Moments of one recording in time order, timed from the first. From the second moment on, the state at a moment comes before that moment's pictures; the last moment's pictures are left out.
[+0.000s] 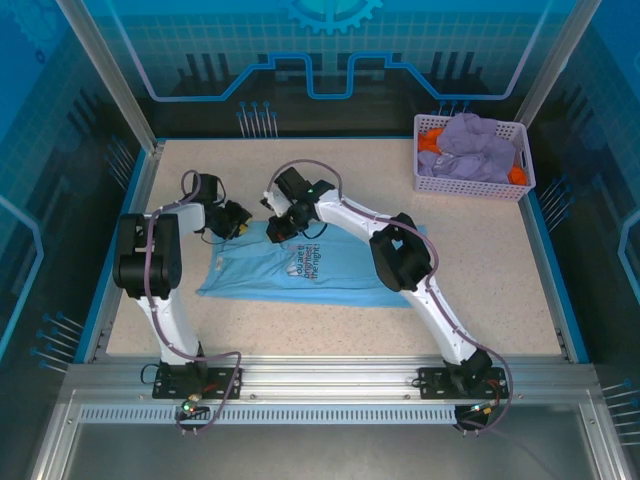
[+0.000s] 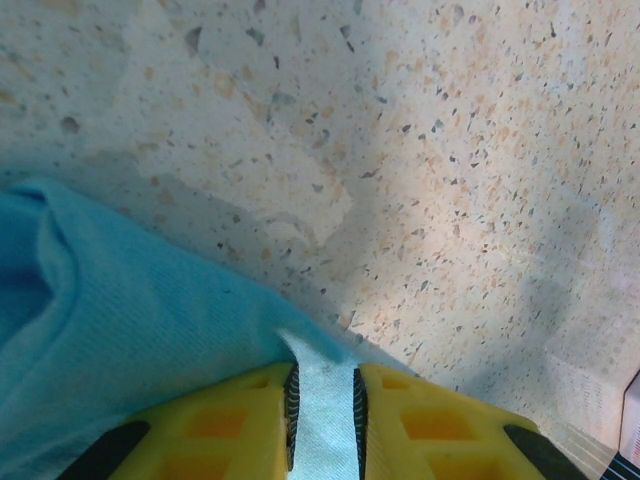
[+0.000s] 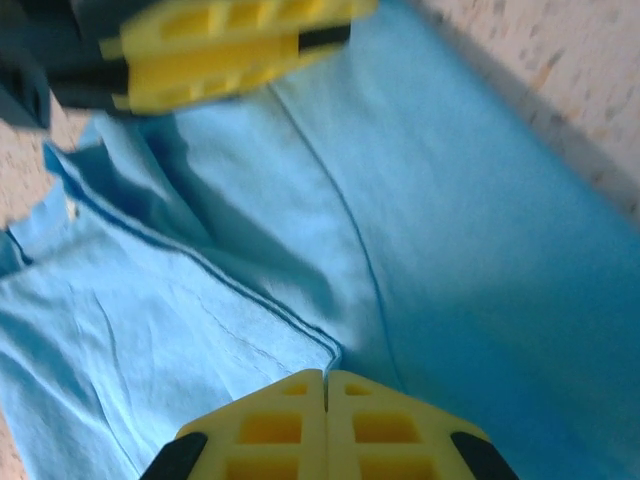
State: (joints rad) left arm 0.07 1.93 1.13 -0.26 0.41 -0.93; right arm 0.73 2.51 2.16 -0.76 -0.48 0.14
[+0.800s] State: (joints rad) left arm 0.07 1.93 1.12 -0.24 0.42 -0.96; right arm 0.86 2.24 1.79 -0.65 -0.34 -0.17
